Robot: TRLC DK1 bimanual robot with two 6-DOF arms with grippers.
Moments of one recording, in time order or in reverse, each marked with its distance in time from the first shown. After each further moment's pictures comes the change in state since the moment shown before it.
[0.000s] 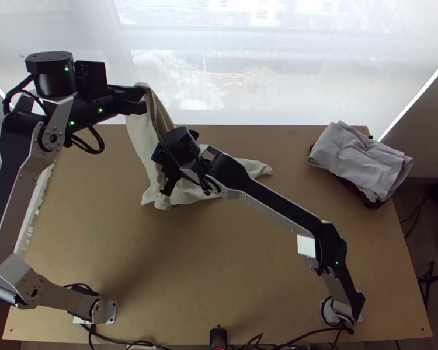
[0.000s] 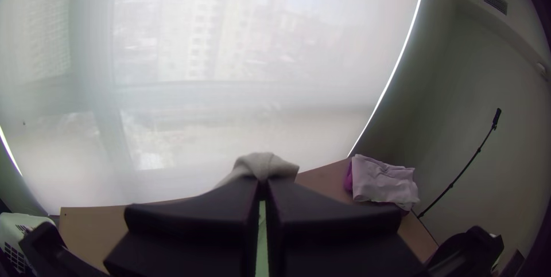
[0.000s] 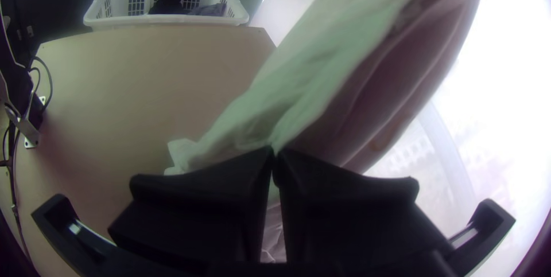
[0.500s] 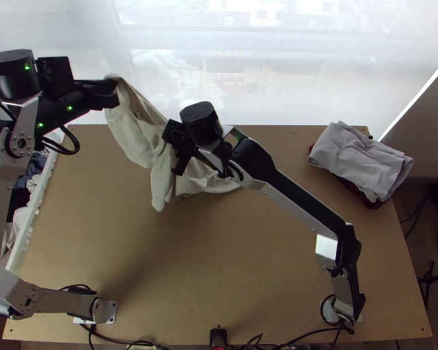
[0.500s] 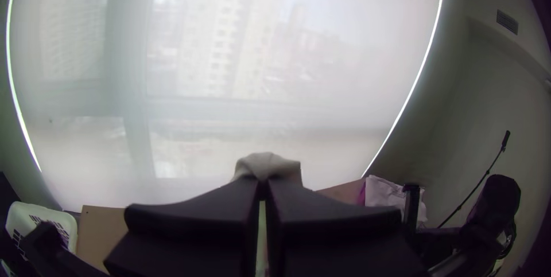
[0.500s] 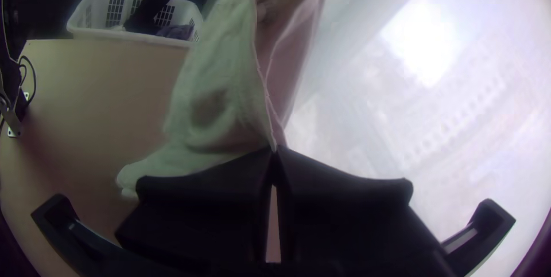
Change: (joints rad) left arm 0.113 -0.079 -0.002 -0.018 0.003 -0.016; right arm -0.049 -0.088 0.072 0.008 0.044 -0.166
